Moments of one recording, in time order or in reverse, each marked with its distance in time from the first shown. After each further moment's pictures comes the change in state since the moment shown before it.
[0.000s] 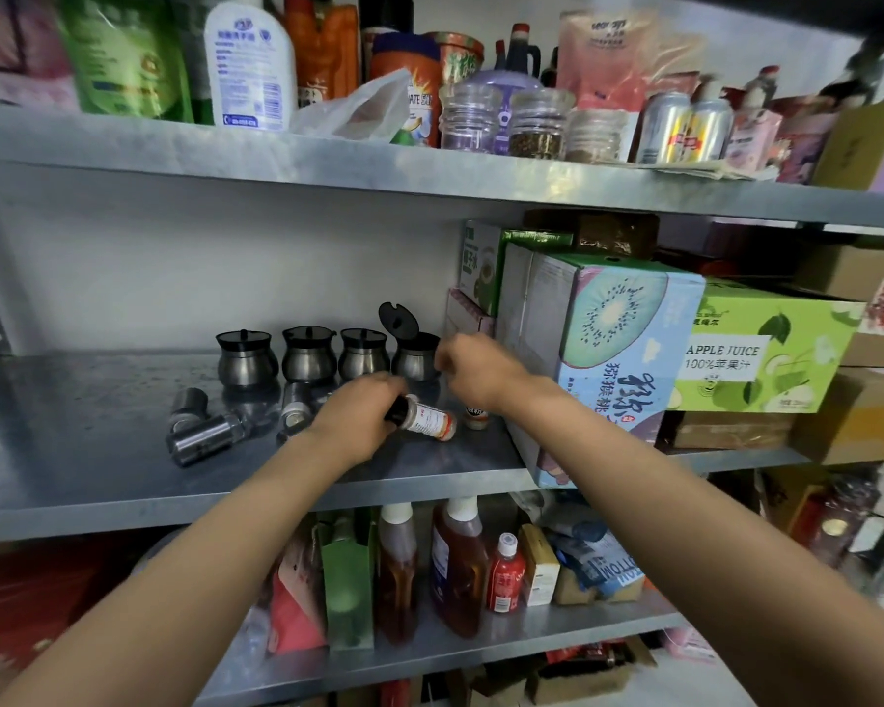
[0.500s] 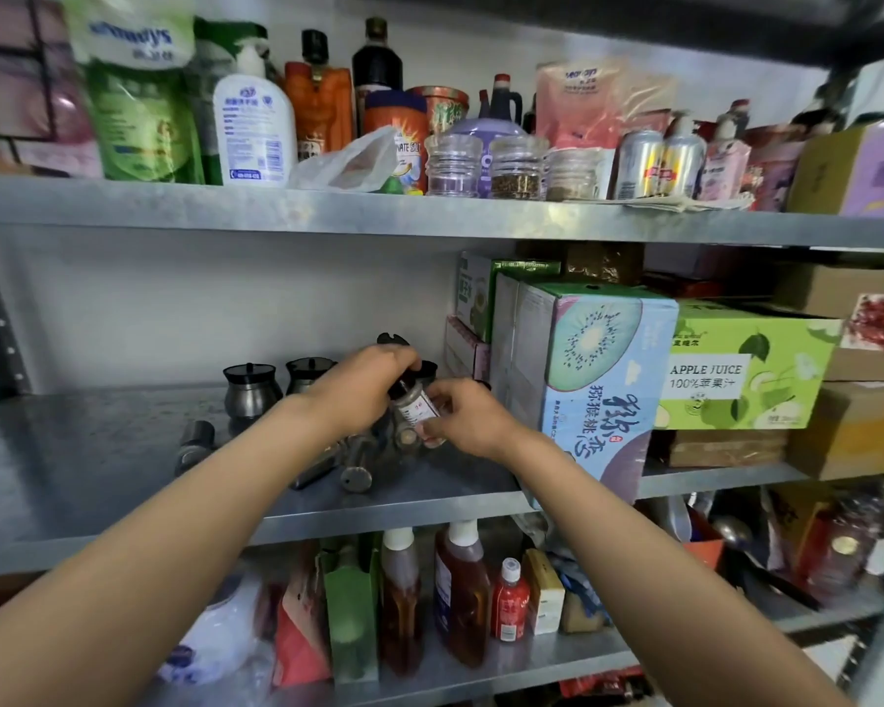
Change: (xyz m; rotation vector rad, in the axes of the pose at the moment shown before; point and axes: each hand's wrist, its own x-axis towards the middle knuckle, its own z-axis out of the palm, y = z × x) left_hand 0.024 0.012 -0.063 0.000 0.078 0.200; right_hand -0.027 0.001 0.020 0.612 0.040 -0.008
